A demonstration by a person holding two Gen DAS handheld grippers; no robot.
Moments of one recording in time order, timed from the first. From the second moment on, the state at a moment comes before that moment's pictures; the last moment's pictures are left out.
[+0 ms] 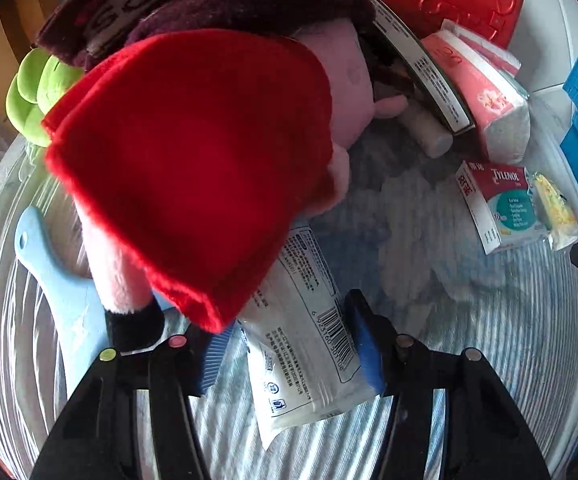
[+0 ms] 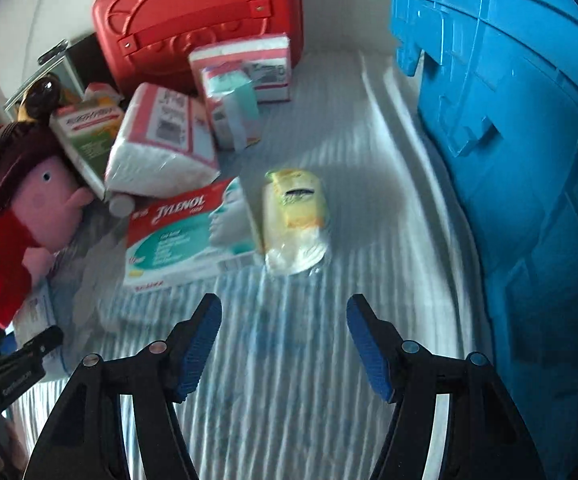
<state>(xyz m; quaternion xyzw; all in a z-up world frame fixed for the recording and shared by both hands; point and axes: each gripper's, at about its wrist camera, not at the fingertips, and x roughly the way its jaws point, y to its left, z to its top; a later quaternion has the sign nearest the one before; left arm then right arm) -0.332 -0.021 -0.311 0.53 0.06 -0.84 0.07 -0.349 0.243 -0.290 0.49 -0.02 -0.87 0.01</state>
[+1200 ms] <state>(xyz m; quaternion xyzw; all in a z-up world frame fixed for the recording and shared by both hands) -0.170 -0.023 -0.110 0.28 0.03 -0.96 0.00 -0.122 0.177 -0.087 0.24 -0.02 -0.97 0.06</state>
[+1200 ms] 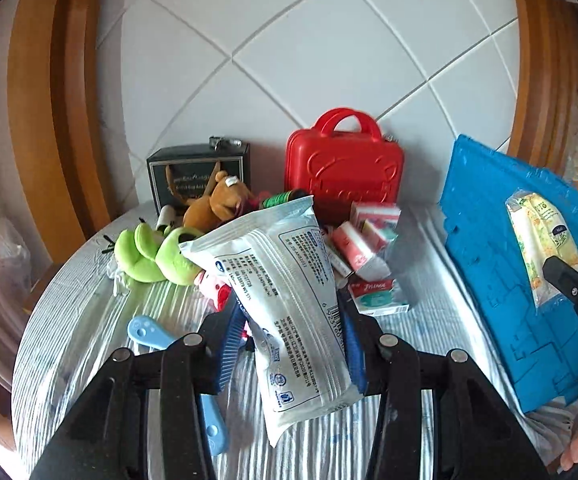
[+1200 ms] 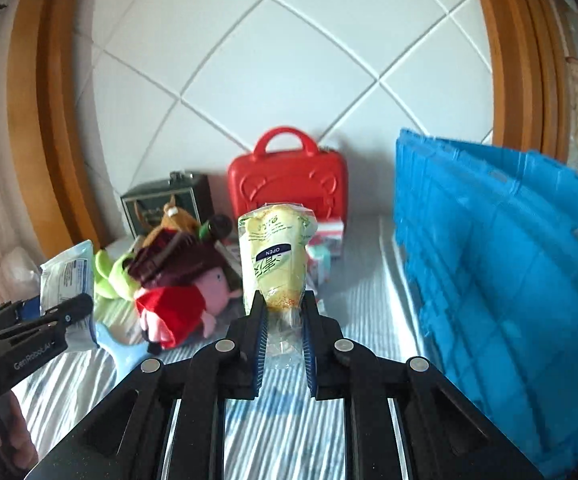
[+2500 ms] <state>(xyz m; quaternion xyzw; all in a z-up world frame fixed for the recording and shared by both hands) -0.095 0.428 -0.019 0.27 -0.08 -0.95 -0.11 -0.075 0.558 -0.039 0.20 -0.01 -0.98 -0.02</state>
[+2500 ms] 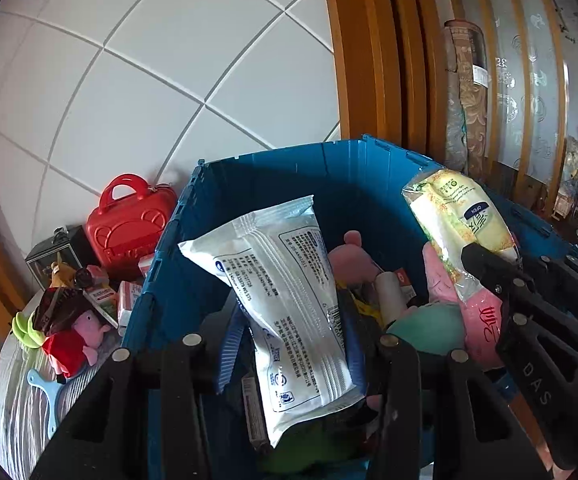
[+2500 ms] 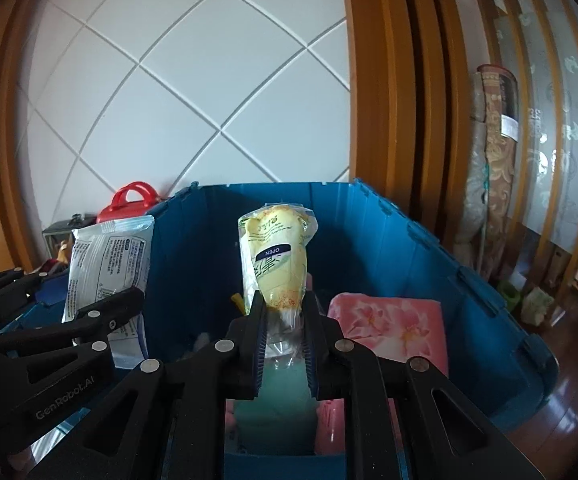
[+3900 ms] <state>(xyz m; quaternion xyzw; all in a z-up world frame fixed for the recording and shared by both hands) -0.058 0.264 0.020 0.19 0.00 -0.98 0.01 -0.050 0.477 0.012 0.10 0.01 -0.99 -0.03</state>
